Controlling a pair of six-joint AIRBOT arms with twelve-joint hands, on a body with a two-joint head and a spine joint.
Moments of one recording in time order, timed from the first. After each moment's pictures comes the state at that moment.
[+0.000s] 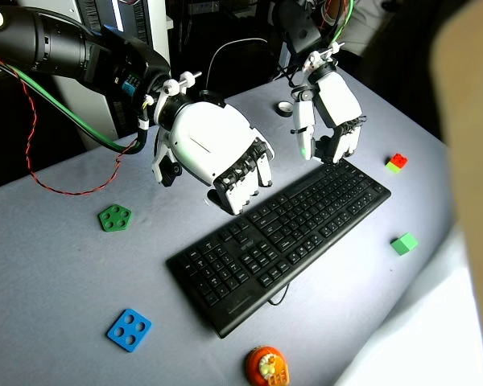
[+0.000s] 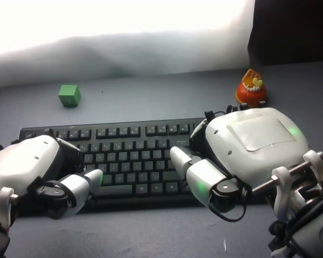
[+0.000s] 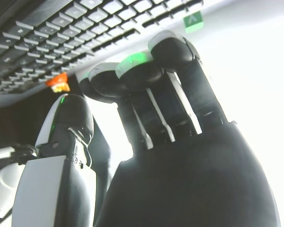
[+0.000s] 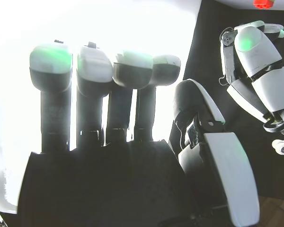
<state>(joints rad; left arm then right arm) 0.73 -0.89 0.55 -1.18 -1.15 1.51 -0.52 -1.25 0.57 1.06 1.21 -1.96</state>
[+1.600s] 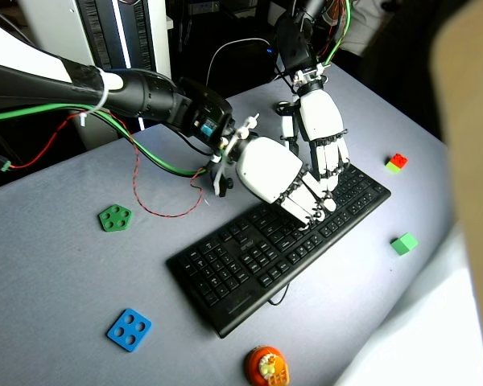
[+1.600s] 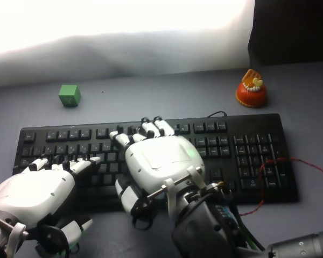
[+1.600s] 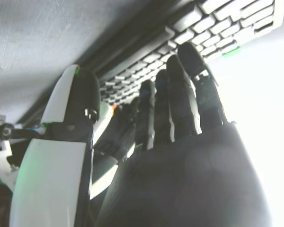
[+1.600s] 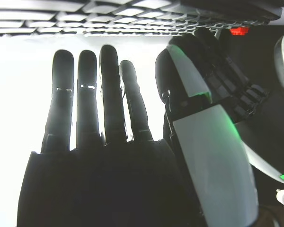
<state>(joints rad) 0.88 -0.95 0.64 -0.97 -1.02 1.49 -0.51 -1.69 1.03 1.09 1.09 -1.86</state>
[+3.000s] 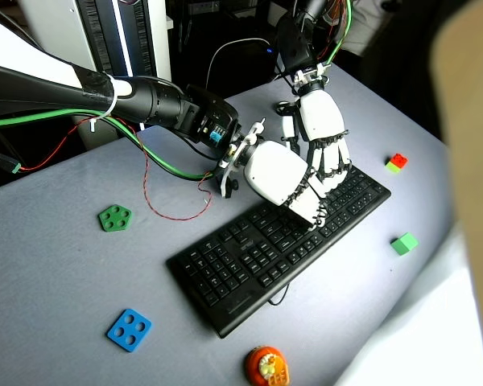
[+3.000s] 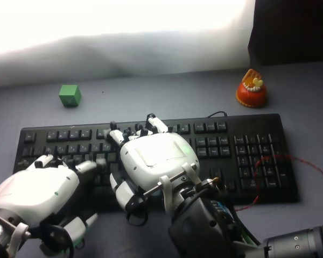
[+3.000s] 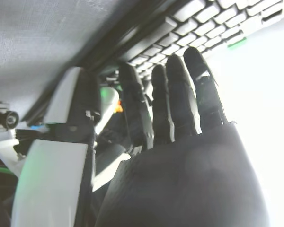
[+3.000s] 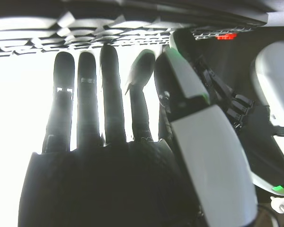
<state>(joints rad) 0.88 -0.95 0.64 -0.92 -1.01 1.49 -0.52 -1.70 1.06 1.05 1.06 -1.86</state>
